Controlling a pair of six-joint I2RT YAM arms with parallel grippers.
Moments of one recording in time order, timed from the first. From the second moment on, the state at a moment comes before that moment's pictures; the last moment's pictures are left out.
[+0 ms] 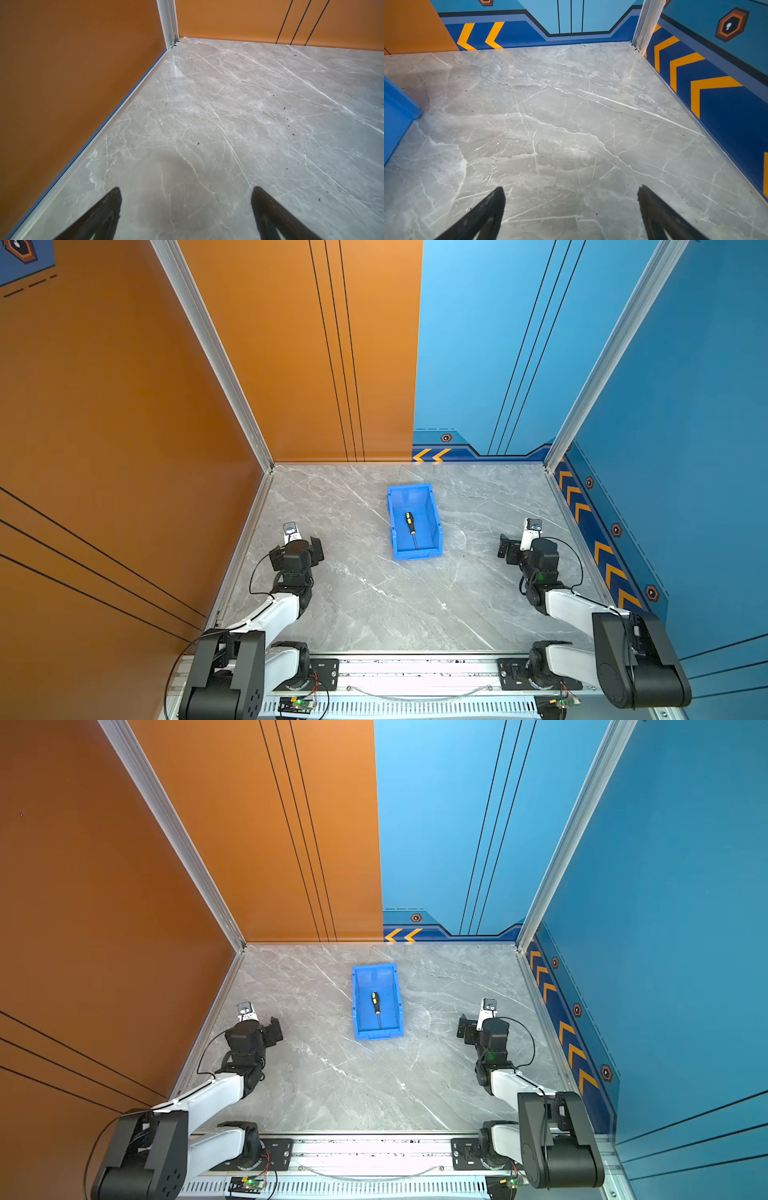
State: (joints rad) left arm -0.04 1.19 0.29 0.45 -0.42 -0.12; right arm 0.01 1.28 0.29 0.57 0.11 0.05
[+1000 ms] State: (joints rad) left arm -0.04 1.55 0.37 0.84 -0.28 -0.03; right arm 0.04 1.54 0.36 0.87 0.17 0.06
